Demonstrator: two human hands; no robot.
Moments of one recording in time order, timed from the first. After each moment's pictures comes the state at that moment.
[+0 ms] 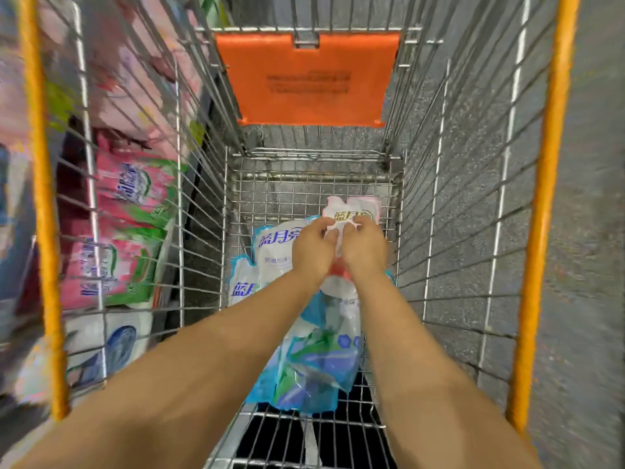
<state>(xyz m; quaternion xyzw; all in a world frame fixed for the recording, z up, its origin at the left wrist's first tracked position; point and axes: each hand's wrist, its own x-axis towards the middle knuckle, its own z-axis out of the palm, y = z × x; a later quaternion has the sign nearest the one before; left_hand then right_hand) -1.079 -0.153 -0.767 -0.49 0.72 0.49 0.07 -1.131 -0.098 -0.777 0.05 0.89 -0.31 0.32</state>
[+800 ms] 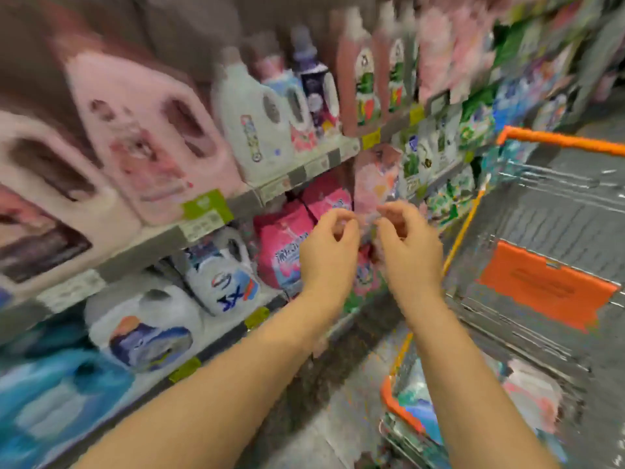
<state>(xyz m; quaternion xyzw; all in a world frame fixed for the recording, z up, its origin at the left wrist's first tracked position) -0.684 -0.182 -0.390 -0.49 0.62 0.35 -0.50 -0.772 -0.157 -0.396 -0.48 0.63 -0.59 0.14</state>
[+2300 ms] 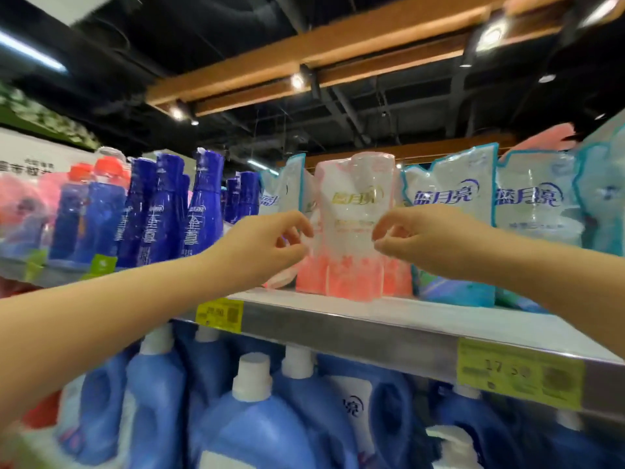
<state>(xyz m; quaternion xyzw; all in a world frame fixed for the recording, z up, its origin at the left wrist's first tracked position) 0.123 -0.033 -0.021 -0.76 0.52 -0.25 -0.31 -0.027 -0.182 0.004 -0.95 0.13 -0.30 -0.02</state>
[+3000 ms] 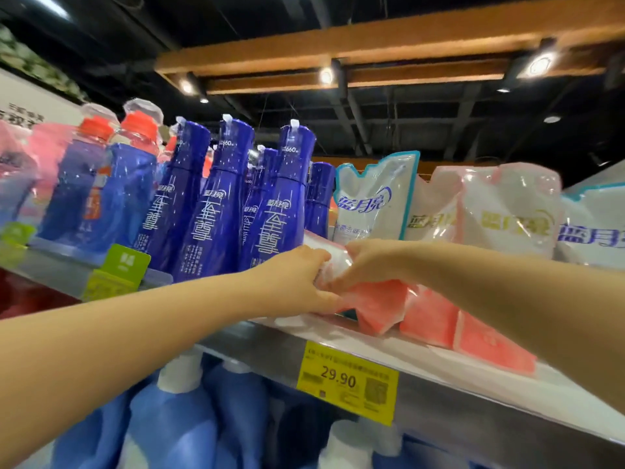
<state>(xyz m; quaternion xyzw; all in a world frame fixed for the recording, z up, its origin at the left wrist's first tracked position) 0.313 -0.011 -0.031 -0.81 0.51 -0.17 -0.24 0.250 -0.133 0.020 -0.97 0.23 -0.10 0.01</state>
